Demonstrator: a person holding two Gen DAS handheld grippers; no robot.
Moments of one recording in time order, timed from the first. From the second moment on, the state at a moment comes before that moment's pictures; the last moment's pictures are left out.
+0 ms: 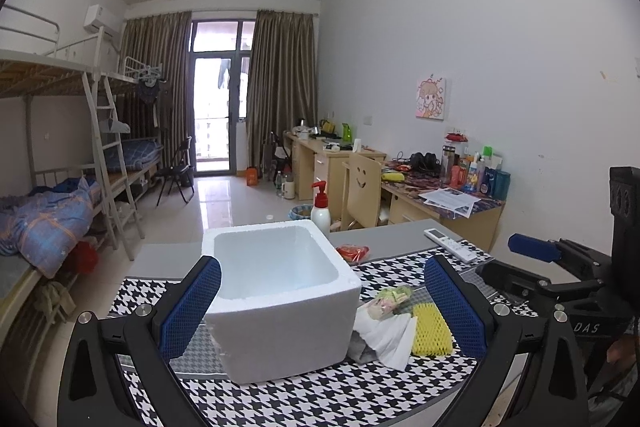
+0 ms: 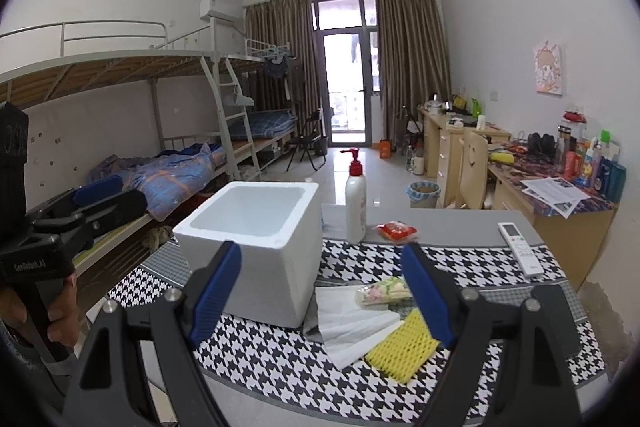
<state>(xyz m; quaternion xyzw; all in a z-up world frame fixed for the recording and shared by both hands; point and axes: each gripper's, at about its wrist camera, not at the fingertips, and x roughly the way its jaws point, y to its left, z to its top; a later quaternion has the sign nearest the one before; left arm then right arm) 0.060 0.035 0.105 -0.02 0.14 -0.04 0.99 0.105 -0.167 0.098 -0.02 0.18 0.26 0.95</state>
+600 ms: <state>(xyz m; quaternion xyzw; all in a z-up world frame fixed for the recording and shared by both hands) 0.044 0.020 0.074 -0.02 0.12 -0.05 0.99 0.096 -0.176 0.069 -0.03 0.19 0.24 0.95</state>
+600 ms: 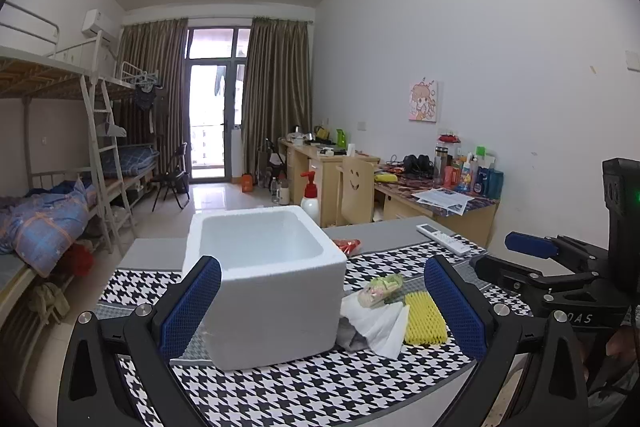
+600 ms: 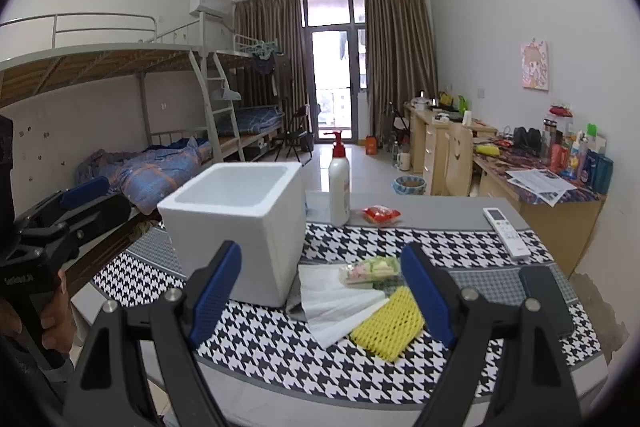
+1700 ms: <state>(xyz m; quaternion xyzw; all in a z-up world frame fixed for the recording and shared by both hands) 0.075 -0.027 0.011 -0.01 0.17 -0.12 0.98 0.104 -0.212 0.029 -0.02 0.23 0.18 0.96</state>
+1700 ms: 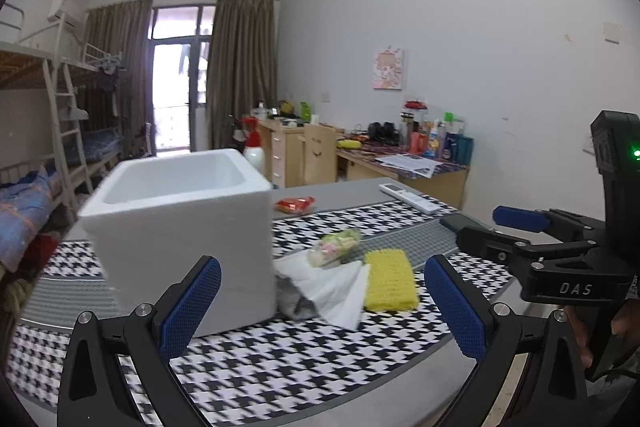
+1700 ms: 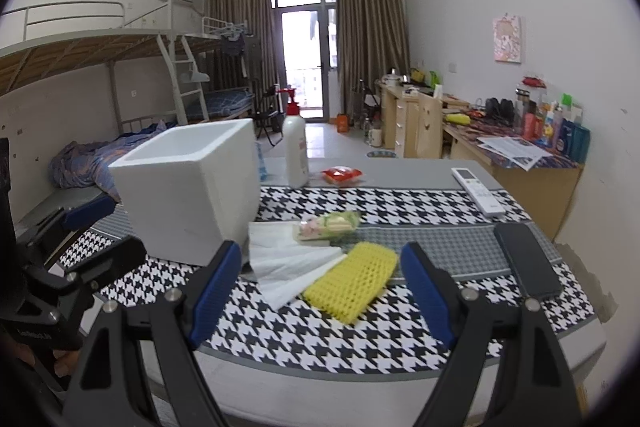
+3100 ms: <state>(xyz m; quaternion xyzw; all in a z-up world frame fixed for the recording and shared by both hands) 0.196 -0.073 -0.024 -0.03 0.28 -0.13 0.95 0.169 -0.268 -0.014 0.02 0.30 0.17 0.94</state>
